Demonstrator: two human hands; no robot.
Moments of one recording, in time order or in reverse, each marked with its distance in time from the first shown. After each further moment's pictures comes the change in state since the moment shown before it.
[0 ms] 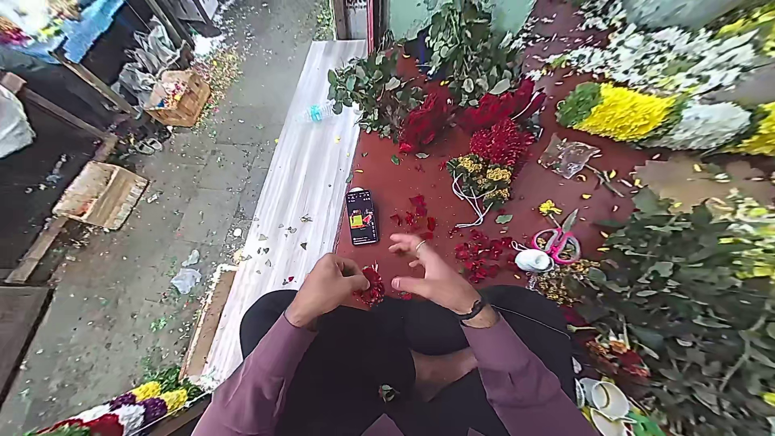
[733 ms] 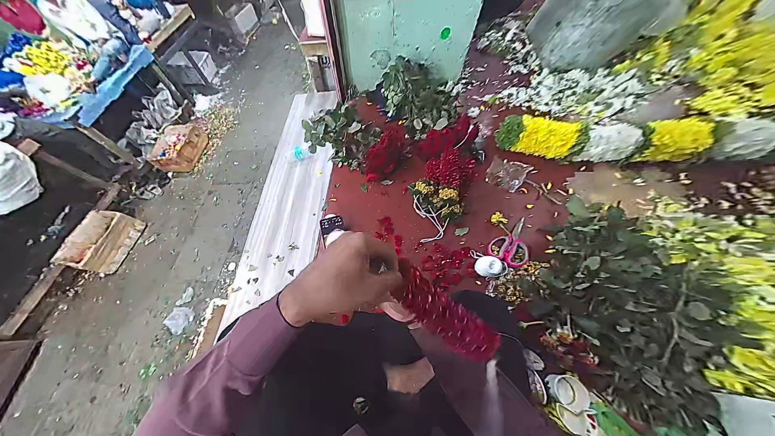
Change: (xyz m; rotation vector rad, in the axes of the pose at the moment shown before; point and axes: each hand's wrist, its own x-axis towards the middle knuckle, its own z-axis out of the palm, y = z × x) left_hand -0.003 0.172 0.033 0.360 -0.188 0.513; right_hand -0.036 -0.021 0.021 0.743 0.032 -0.163
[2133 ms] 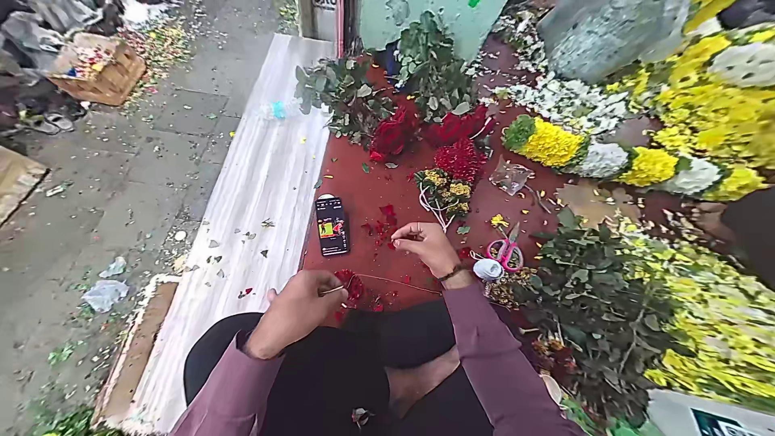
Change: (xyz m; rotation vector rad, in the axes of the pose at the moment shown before) left_hand -0.078 -0.153 0.033 -0.387 0.119 -0.492; right_hand 0.084 -0.011 -0.113 -0.827 0.260 0.157
